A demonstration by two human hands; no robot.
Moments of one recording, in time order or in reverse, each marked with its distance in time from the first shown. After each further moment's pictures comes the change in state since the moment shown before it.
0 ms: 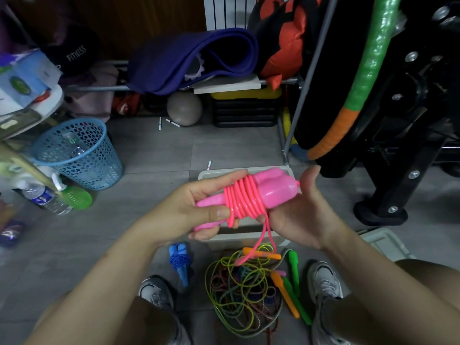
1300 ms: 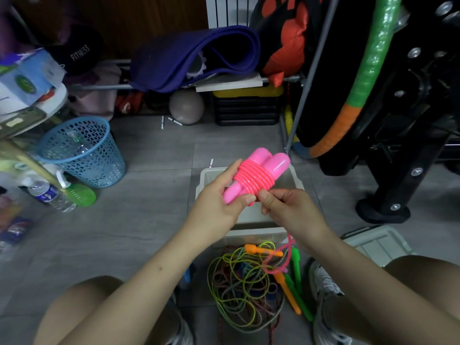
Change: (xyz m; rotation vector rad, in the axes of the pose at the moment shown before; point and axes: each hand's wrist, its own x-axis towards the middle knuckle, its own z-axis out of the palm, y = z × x) left_hand 0.032 -0.032 0.035 0.472 0.644 0.075; right_hand -0.006 0.017 0.012 -0.785 0.749 -0.025
